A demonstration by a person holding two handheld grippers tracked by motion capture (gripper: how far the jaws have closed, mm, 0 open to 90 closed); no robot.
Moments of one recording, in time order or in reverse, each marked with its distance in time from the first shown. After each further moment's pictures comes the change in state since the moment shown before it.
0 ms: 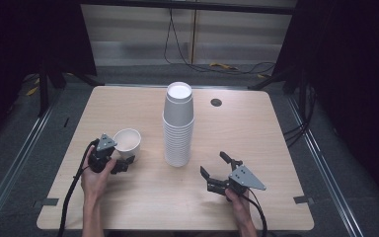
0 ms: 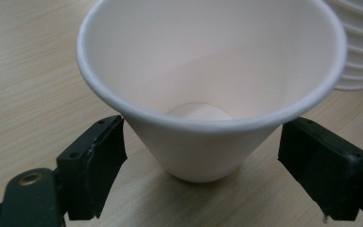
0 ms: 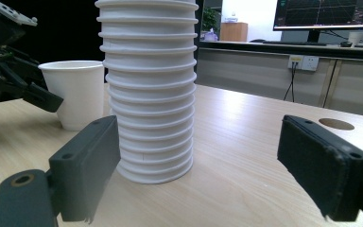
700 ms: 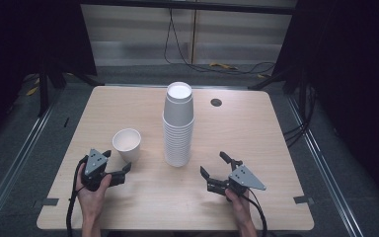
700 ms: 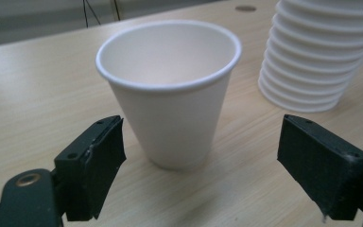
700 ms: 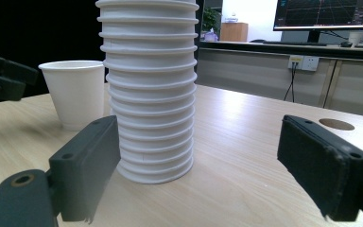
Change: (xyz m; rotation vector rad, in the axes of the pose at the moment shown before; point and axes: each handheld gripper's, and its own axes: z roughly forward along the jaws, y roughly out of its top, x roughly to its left) left arm -0.035 -0.025 -0.042 -0.238 0.056 -0.038; right arm 0.000 0.000 0.000 0.000 0.001 0.001
